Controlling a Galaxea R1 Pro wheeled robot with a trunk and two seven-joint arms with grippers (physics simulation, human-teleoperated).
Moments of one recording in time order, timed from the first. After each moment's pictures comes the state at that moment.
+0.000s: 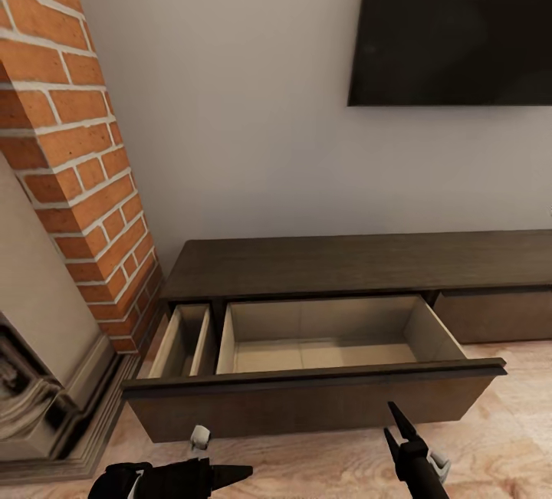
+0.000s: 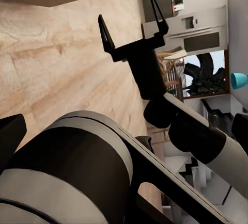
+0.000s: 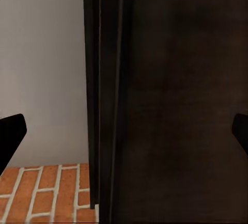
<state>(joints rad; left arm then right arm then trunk) -0.21 0.02 0.10 -0.90 0.05 0.74 -1.40 -0.05 -0.06 -0.13 -0.85 -1.38 0.20 0.70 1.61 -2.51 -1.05</state>
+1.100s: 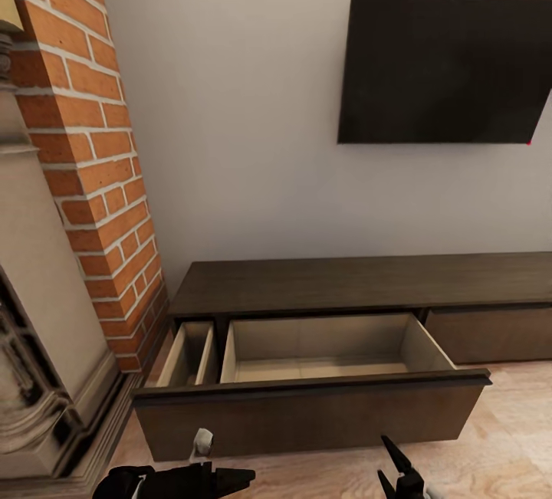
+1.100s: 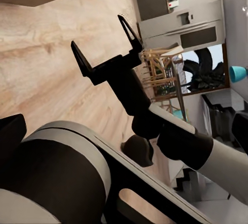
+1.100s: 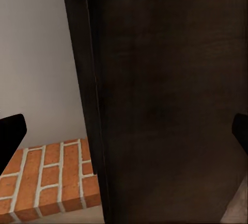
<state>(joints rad) -0.21 0.02 0.09 -0.88 0.05 0.78 -1.40 -0.05 -0.07 -0.12 -0.68 -1.37 0.31 0.70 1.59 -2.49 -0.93</state>
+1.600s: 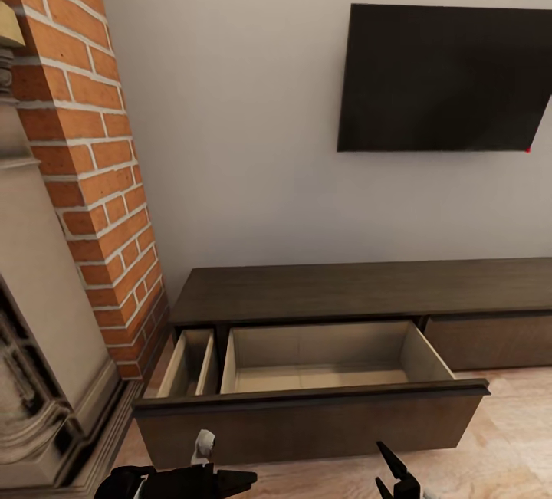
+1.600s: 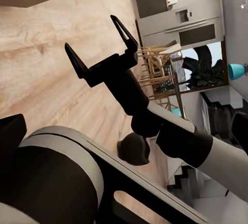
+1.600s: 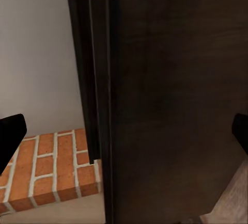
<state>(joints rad) -0.21 0.02 0.08 -0.88 0.05 0.78 -1.40 -0.05 -0.07 -0.12 -0.67 -1.31 0.32 0.69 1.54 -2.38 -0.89</state>
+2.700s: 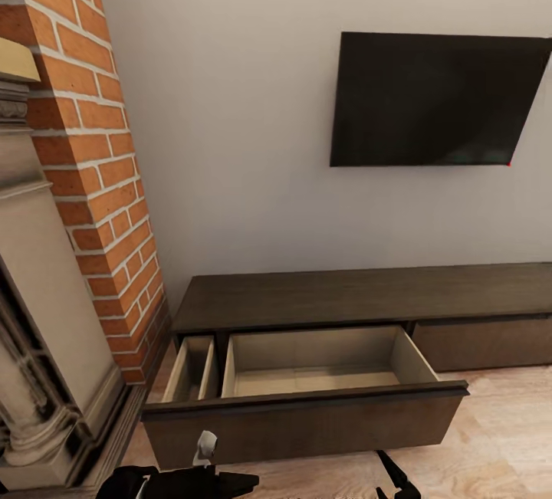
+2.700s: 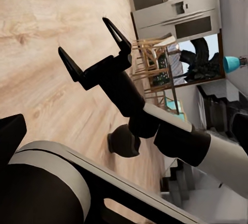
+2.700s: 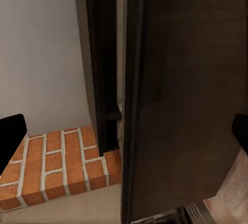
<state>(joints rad) -0.21 0.02 0.06 -0.88 0.05 0.78 -1.40 -0.05 -0.06 -0.12 -0.62 -1.31 0.31 0.71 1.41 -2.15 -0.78</state>
